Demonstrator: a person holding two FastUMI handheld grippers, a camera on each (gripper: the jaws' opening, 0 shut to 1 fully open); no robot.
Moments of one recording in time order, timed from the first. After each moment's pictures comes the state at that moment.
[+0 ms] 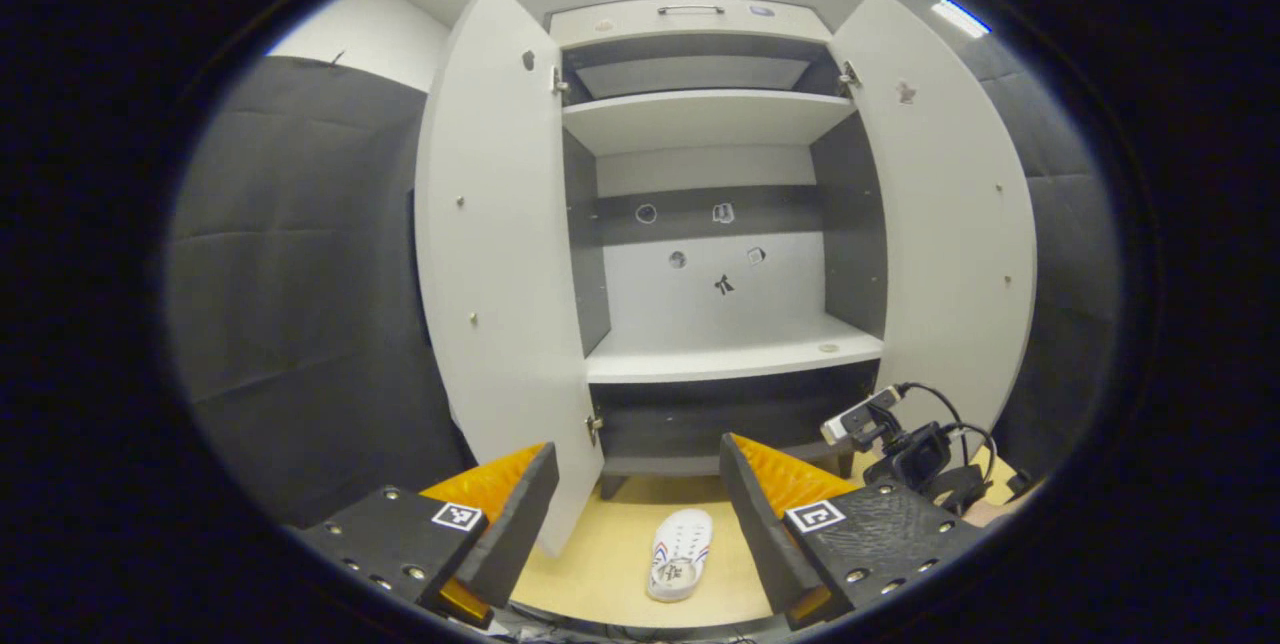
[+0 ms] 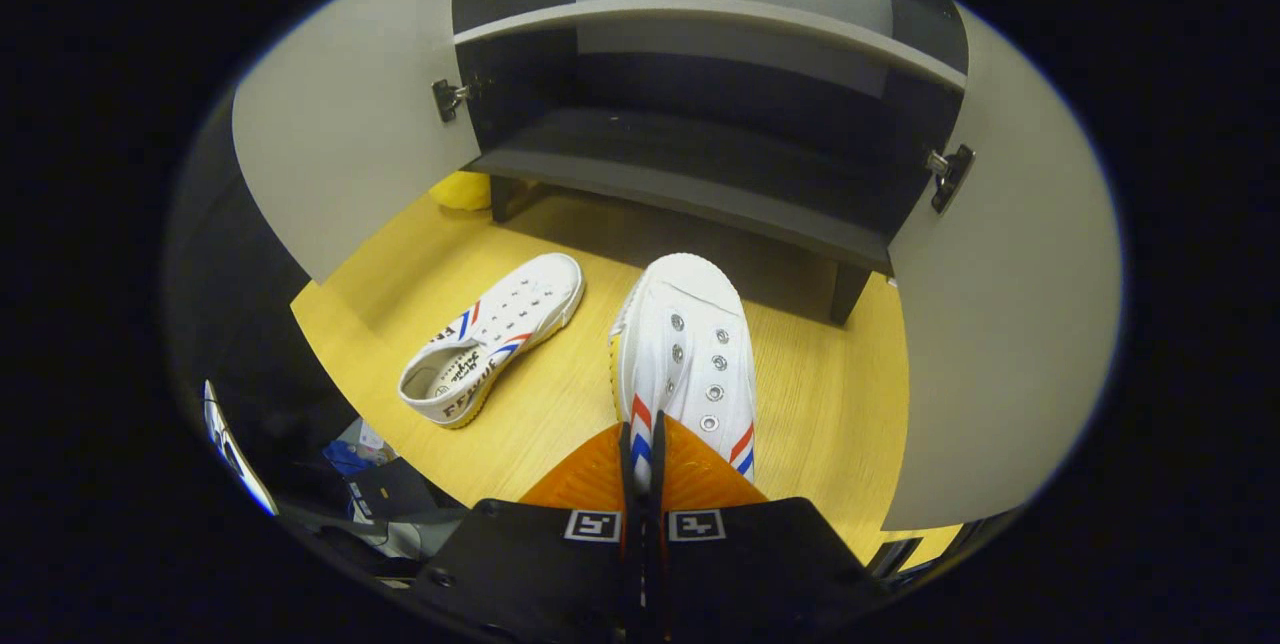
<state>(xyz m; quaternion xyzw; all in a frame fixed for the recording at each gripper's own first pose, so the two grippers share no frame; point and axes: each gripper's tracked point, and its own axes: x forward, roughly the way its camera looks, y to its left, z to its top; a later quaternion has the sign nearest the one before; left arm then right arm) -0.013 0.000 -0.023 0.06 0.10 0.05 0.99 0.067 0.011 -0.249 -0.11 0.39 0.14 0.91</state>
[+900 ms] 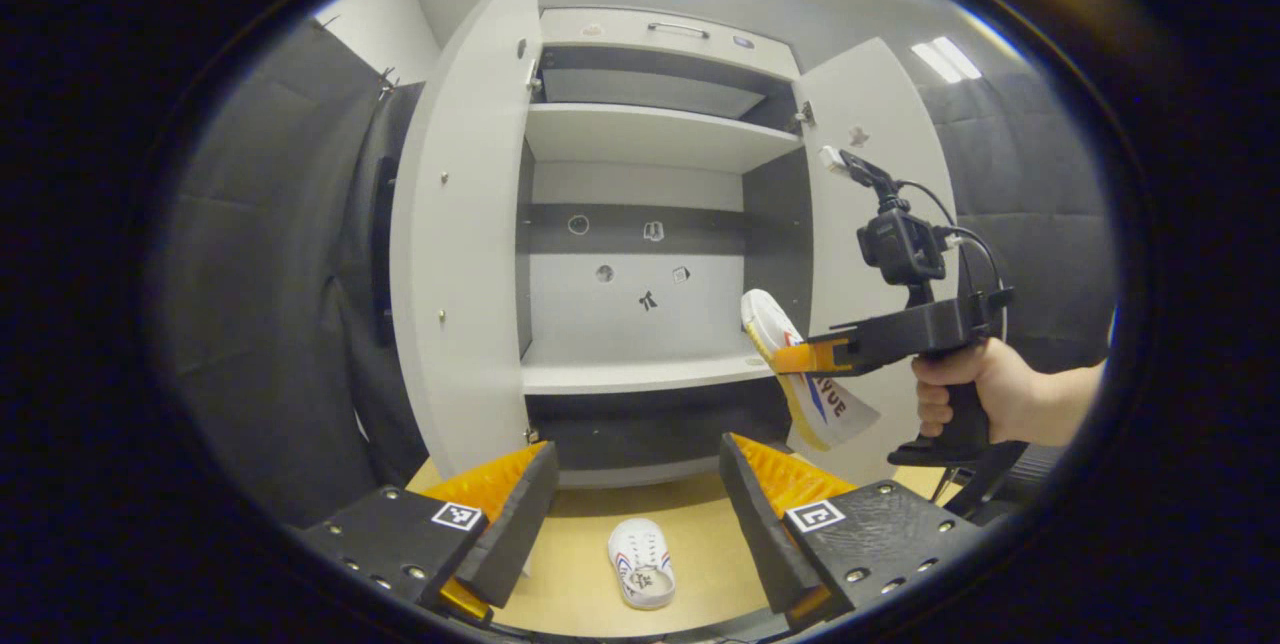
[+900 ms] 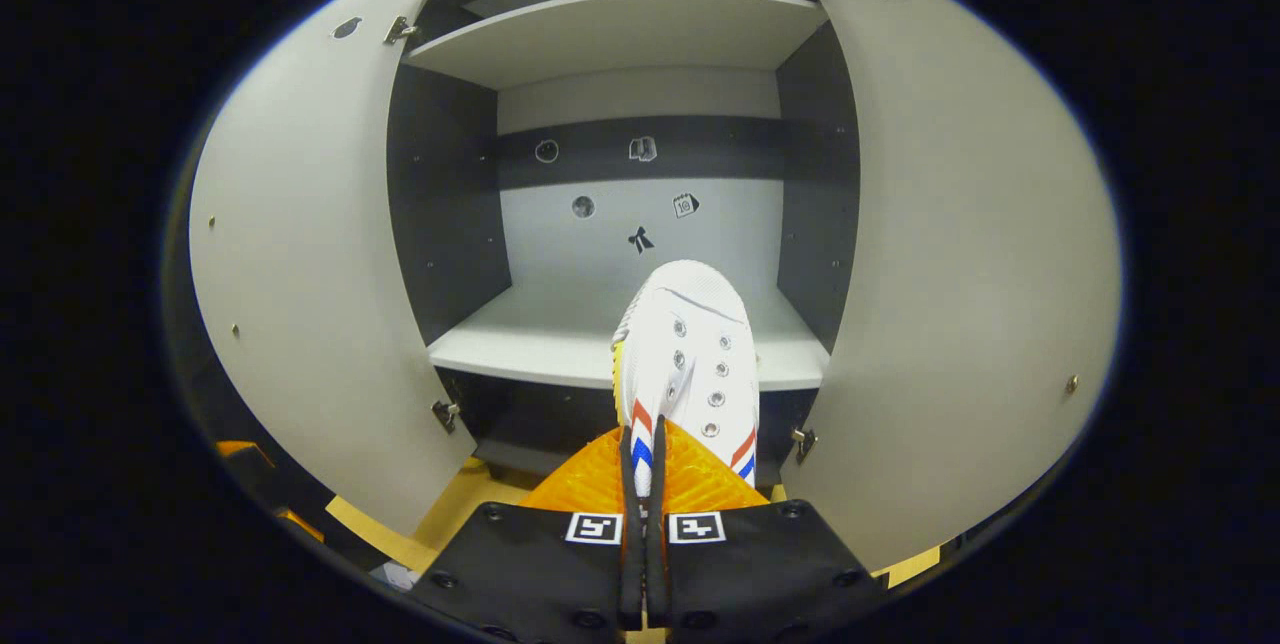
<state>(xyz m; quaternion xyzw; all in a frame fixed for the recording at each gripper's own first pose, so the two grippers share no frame) -0.004 -0.031 -0.011 0.01 0.07 -0.11 0.99 0.123 0.051 0.017 -0.02 0.12 0.02 0.99</state>
